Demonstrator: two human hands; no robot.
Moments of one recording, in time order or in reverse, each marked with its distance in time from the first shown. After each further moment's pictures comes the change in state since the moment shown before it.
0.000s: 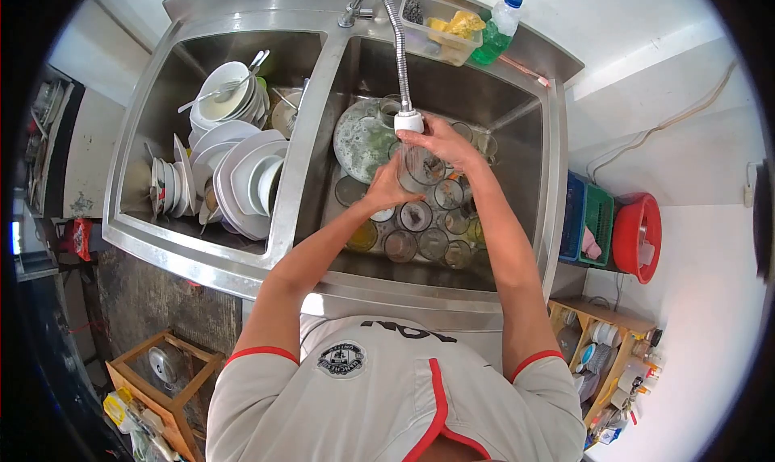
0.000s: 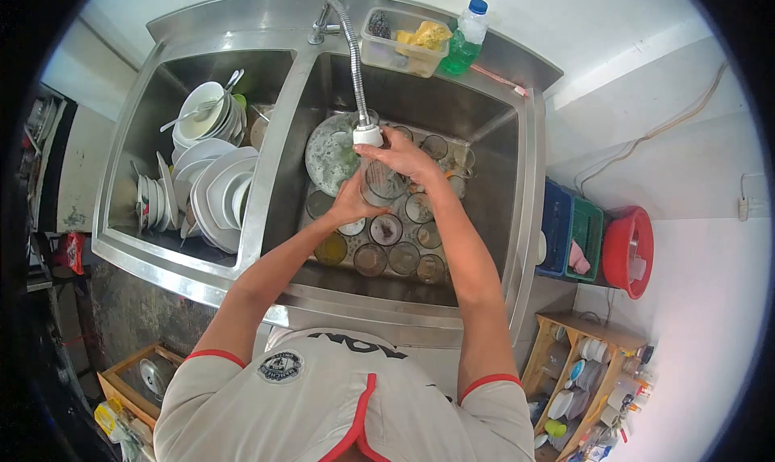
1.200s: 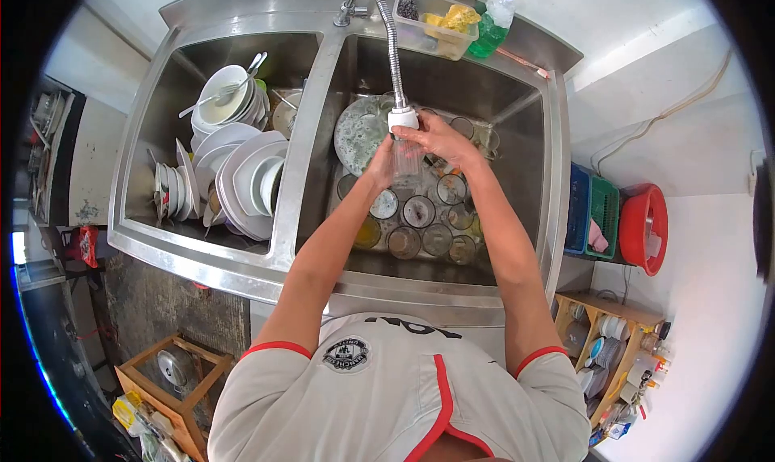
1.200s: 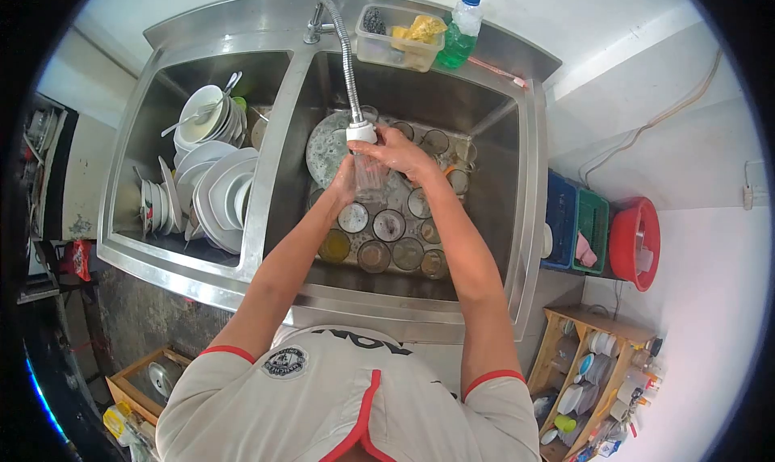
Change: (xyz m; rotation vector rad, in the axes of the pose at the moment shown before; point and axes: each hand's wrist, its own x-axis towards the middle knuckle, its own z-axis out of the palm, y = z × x) left_hand 0.039 -0.017 0.000 -1.175 -0.051 -0.504; right_hand -0.008 -0.010 0.007 0.088 -0.038 0.100
